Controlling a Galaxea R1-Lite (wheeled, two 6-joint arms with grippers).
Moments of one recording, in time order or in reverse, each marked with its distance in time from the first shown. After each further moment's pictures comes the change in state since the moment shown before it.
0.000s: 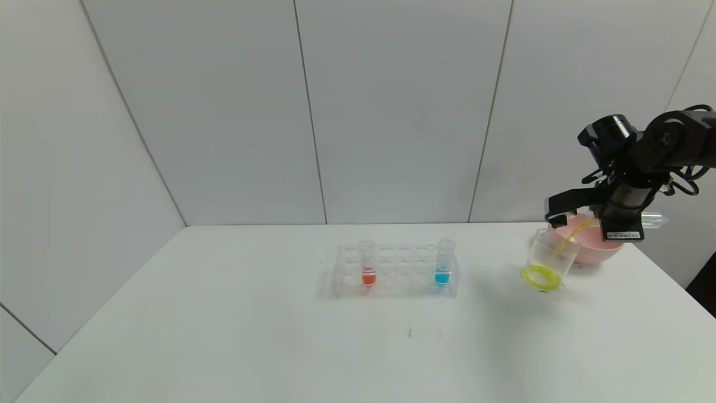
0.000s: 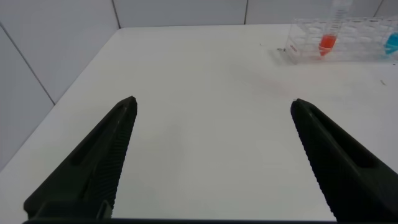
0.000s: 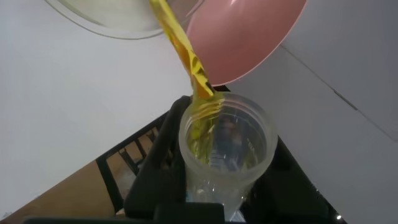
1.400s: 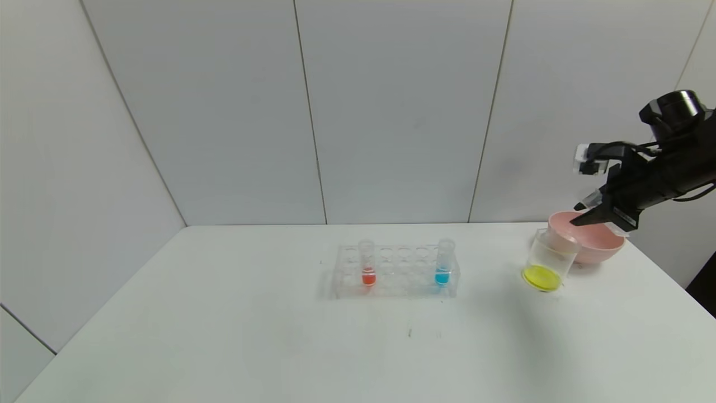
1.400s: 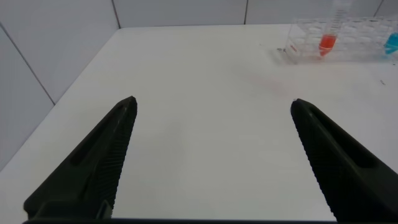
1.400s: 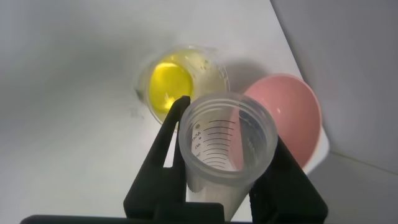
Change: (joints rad) left arm 0.000 0.000 0.000 0.000 0.000 0.000; right arm -0.151 -0.090 0.004 -0.002 0.854 0.291
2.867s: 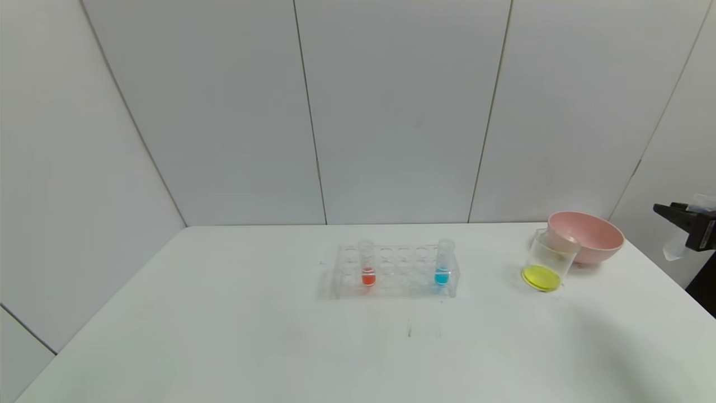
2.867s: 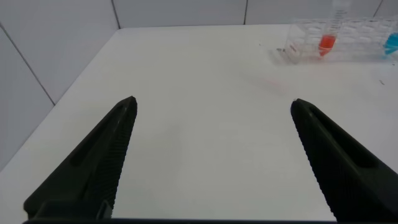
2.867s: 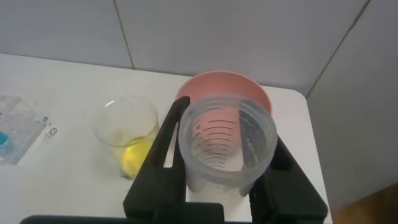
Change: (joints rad) left arm 0.000 0.000 0.000 0.000 0.000 0.000; right arm -0.325 -0.393 1.246 -1.619 0.186 0.921
